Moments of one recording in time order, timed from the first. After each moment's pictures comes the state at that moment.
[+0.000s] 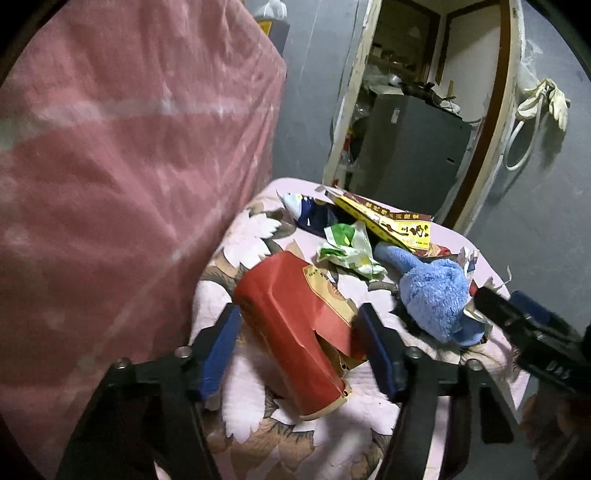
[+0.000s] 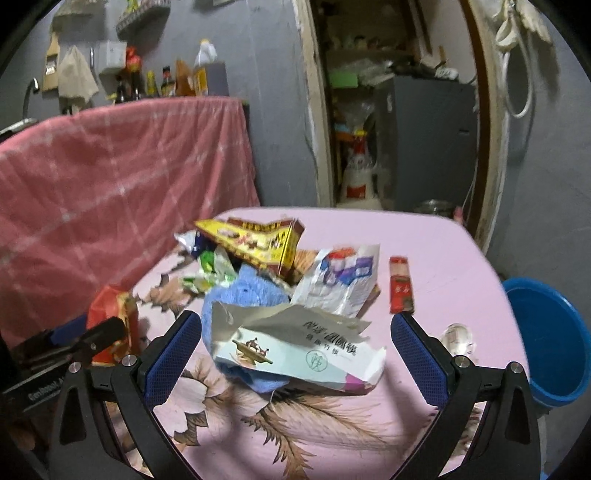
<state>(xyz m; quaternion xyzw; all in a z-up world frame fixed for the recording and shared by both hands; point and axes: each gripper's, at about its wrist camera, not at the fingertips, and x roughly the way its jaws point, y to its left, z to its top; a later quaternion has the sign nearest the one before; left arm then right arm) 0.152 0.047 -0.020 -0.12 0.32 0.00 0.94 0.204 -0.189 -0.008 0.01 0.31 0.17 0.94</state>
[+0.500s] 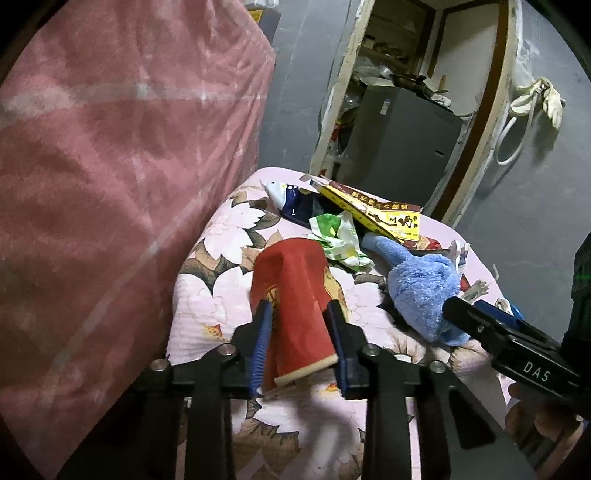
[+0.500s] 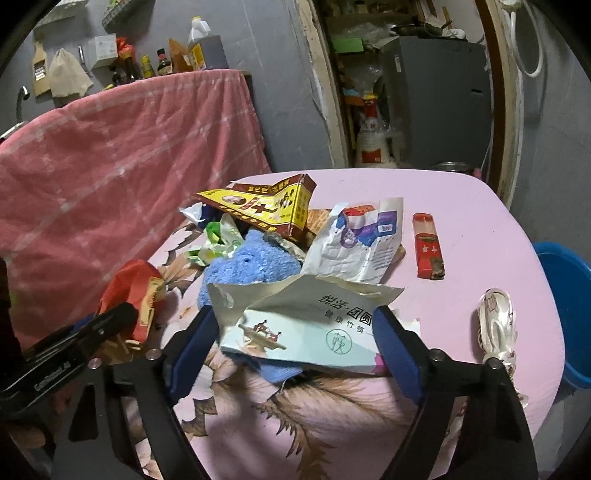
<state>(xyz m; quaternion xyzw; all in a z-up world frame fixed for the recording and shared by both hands) 0.158 0.040 -0.019 -0.12 0.33 -0.03 0.94 0.214 -0.189 -0.025 0.05 0.36 0.20 0.91</state>
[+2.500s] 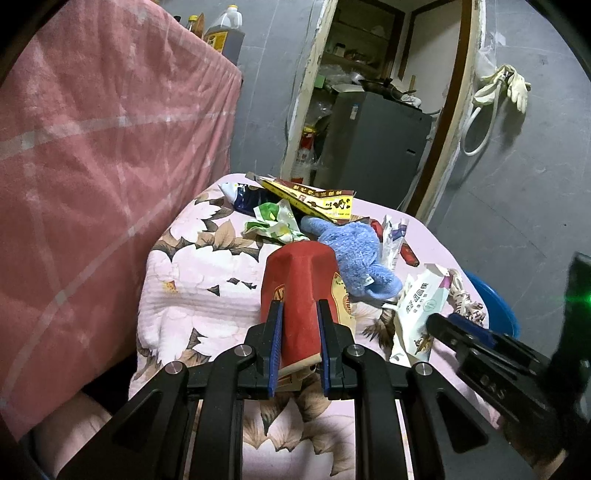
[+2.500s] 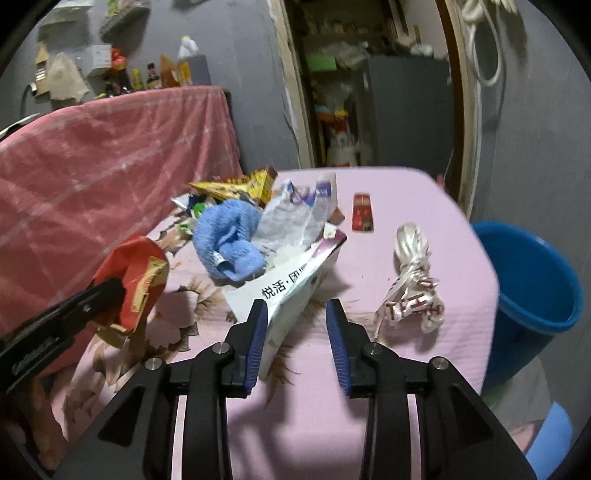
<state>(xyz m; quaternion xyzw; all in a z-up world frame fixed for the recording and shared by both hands) 0.112 -0.012 -0.008 -0.10 0.30 -0.06 0.95 0.147 -0.221 -0.030 0.04 0.34 0.14 0.93</state>
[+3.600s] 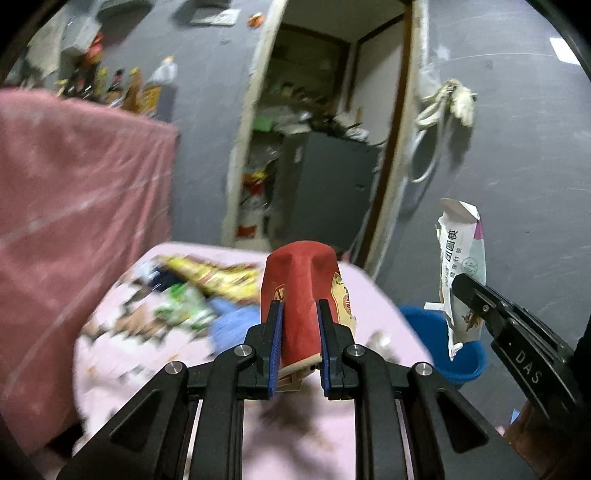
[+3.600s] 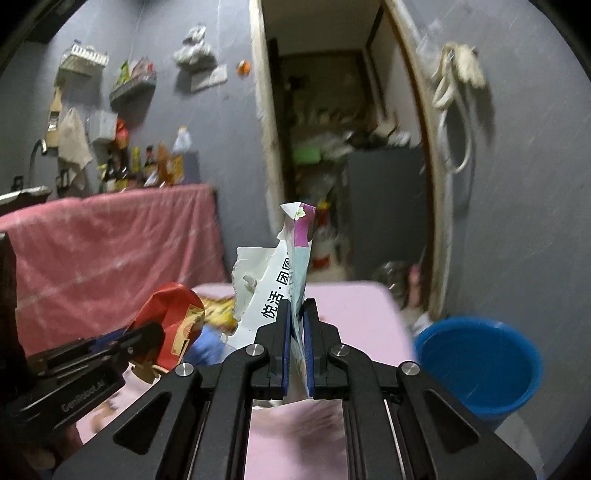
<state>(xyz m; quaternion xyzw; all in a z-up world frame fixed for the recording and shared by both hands) 0.136 -0.094 0.044 -0.07 0.20 -0.14 0.97 0.128 -0.280 0.050 0.04 0.14 0.09 0.99</state>
